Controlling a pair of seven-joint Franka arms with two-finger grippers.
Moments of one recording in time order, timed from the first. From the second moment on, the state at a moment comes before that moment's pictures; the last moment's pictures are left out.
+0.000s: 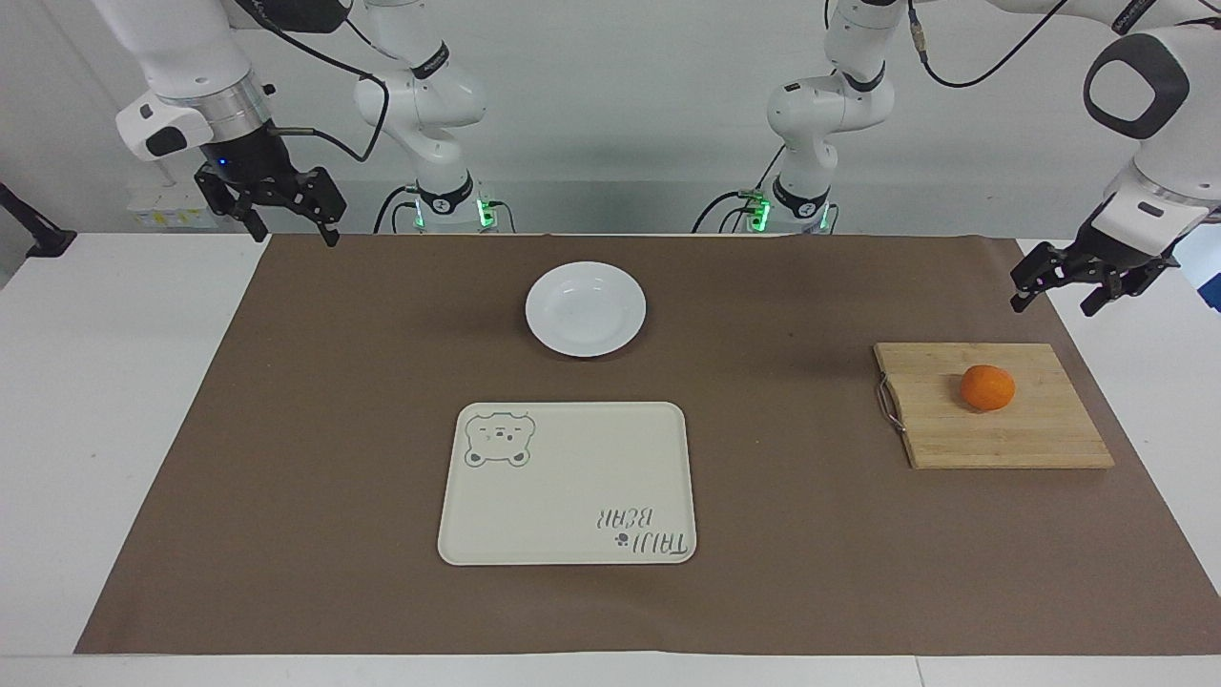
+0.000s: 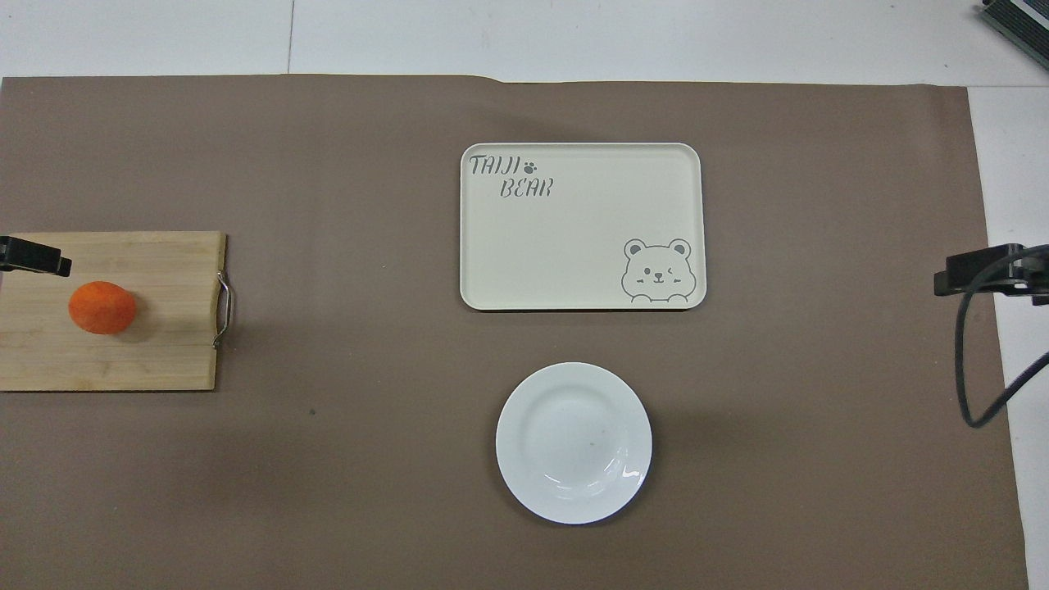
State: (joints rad) left arm 0.19 0.17 0.03 -1.72 -0.03 1.89 0.38; right arm 0.04 -0.07 -0.10 -1.61 0.01 1.56 0.06
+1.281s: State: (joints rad) left arm 0.22 0.28 0.03 -1.92 -0.03 2.15 0.39; right arm 0.04 -0.07 -0.10 -1.61 0.01 1.56 0.06
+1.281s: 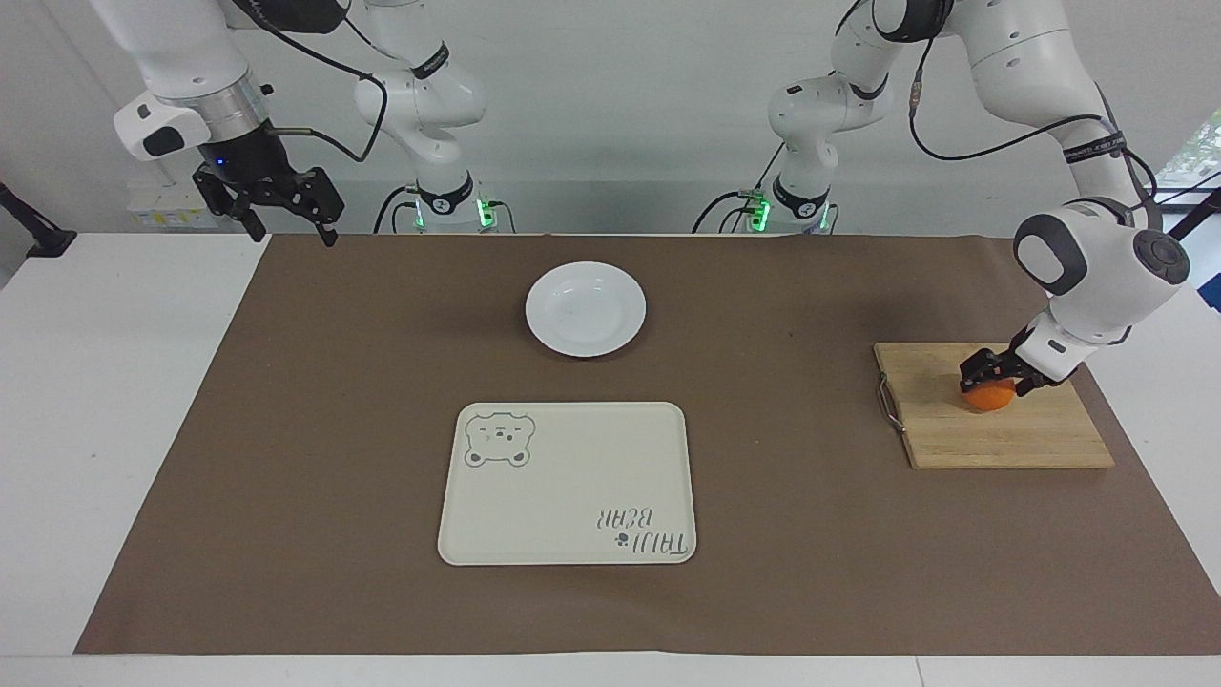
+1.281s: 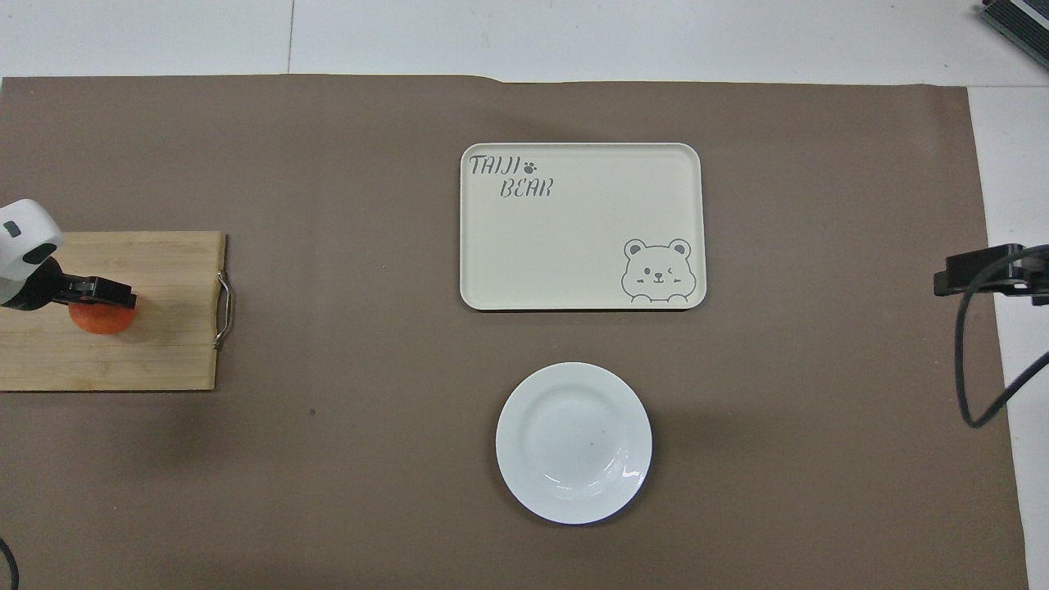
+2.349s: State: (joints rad) left arm 0.23 0.29 0.03 -1.93 -0.03 2.16 0.39; right arm 0.04 -0.07 -0.10 -1.61 0.01 1.56 0.06
